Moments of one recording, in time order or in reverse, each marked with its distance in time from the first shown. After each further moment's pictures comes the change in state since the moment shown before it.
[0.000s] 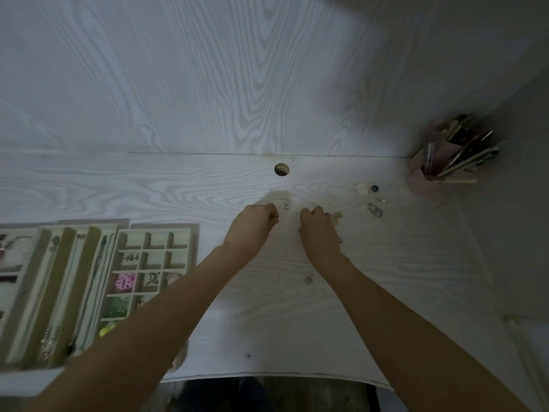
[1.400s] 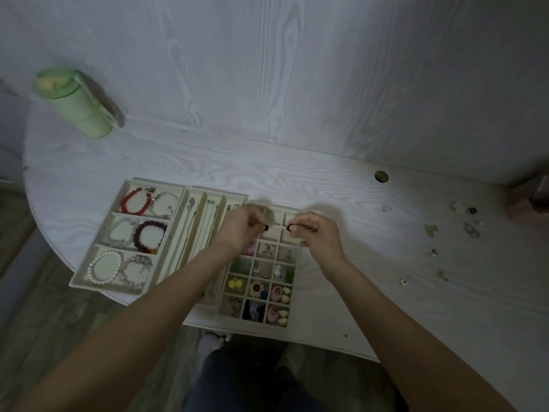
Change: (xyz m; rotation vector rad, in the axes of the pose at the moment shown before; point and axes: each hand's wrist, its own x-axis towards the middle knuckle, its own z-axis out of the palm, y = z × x) left_hand -0.126 -0.172 -0.102 -0.382 0.093 -0.343; right_hand -0.069 -0.201 0.004 1.190 -0.202 0.060
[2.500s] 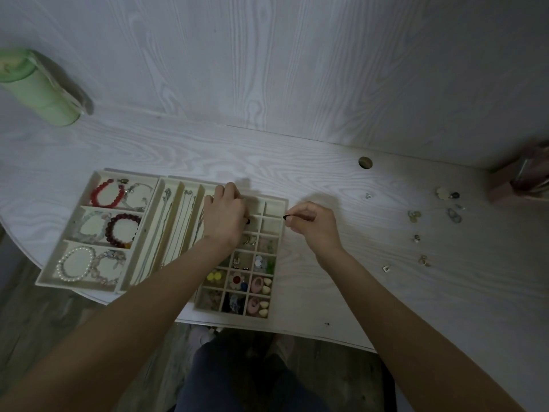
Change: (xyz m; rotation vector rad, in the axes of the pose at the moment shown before) left_hand 0.011 0.011 0.027 0.802 0.168 0.107; right_hand 0.008 0.013 -0.027 0.000 0.048 0.033
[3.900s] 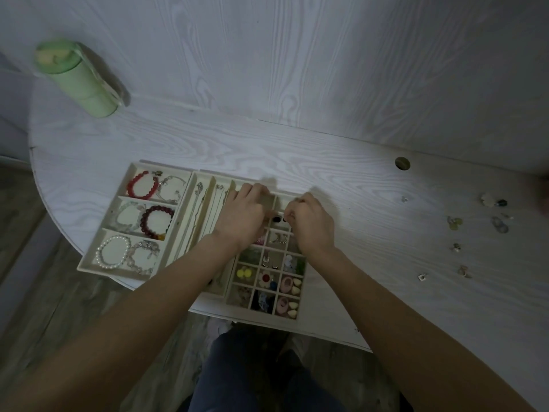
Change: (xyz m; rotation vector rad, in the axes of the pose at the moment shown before) left_hand -0.009 -0.037 -0.009 0.066 -0.073 0.235; right_hand 0.012 0.002 0.065 -1.065 -0.054 -0.340
